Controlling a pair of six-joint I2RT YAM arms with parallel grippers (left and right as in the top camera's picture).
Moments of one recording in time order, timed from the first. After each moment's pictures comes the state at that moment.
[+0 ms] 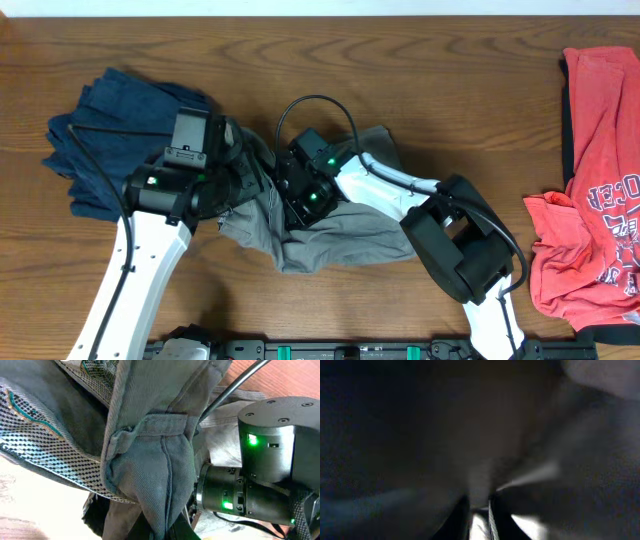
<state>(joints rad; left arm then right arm) -0.21 1.25 1.14 -1.00 0.19 -0.61 0.74 2.15 1.41 -0.63 -0.58 0.20</state>
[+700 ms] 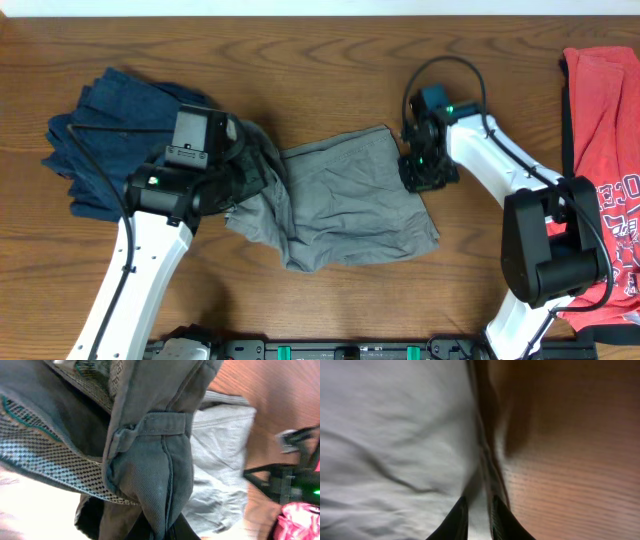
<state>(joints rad) -0.25 1.26 1.14 -0.95 0.22 -0.66 0.28 1.93 1.26 -0.93 -0.12 0.10</state>
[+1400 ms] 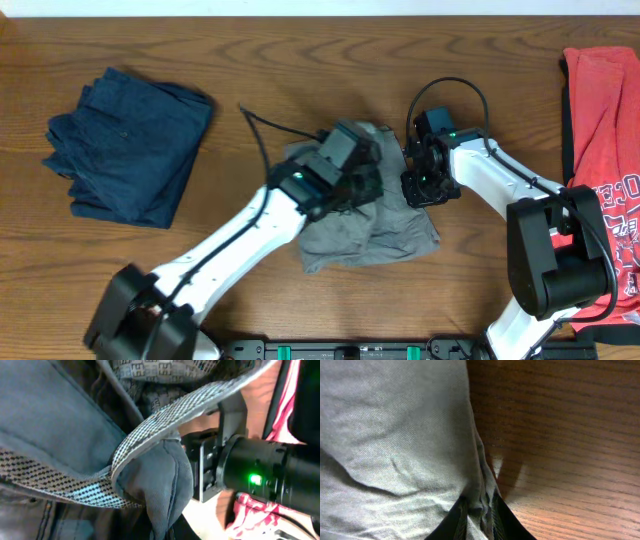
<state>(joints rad) -0.73 1.60 1.15 -0.48 0.23 -1.00 0.27 1.88 1.11 -0.78 -0.12 0.11</state>
